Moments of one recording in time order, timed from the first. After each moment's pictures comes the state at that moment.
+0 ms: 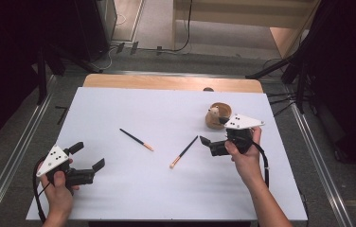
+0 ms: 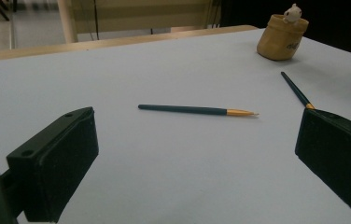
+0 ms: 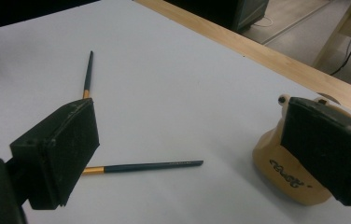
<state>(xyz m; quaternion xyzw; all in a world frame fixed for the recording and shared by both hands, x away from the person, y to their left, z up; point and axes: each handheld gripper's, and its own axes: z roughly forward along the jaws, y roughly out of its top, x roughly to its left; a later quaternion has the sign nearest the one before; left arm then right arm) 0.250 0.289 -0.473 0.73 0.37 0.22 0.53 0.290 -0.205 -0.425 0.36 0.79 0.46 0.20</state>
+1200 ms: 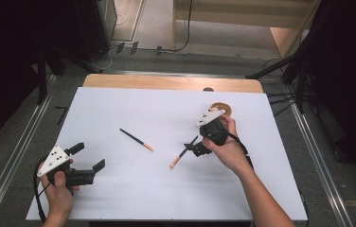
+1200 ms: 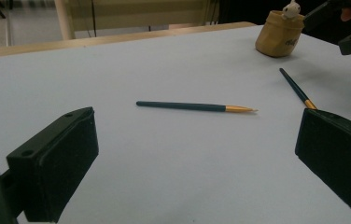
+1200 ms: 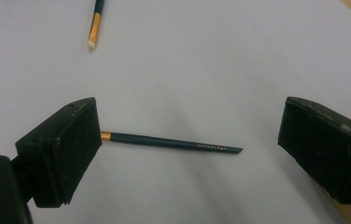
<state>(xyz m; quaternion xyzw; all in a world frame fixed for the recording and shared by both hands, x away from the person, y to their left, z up) 0.250 0.289 -0.475 0.73 0.37 0.21 0.53 0.330 -0.156 -0.446 0.31 0.89 0.32 0.13</state>
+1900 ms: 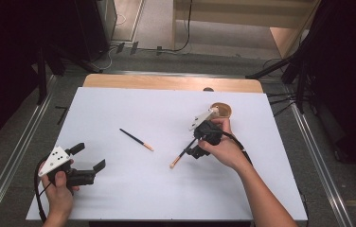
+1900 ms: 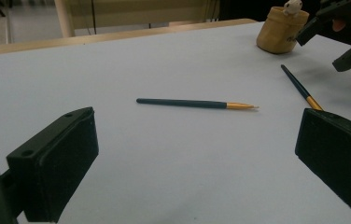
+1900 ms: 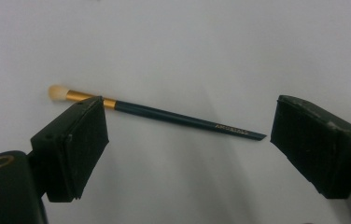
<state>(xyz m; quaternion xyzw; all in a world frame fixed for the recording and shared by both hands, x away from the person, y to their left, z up) 0.251 0.289 -0.477 0.74 0.37 0.21 0.52 0.341 -0.143 -0.459 0.26 0.93 0.25 0.09</state>
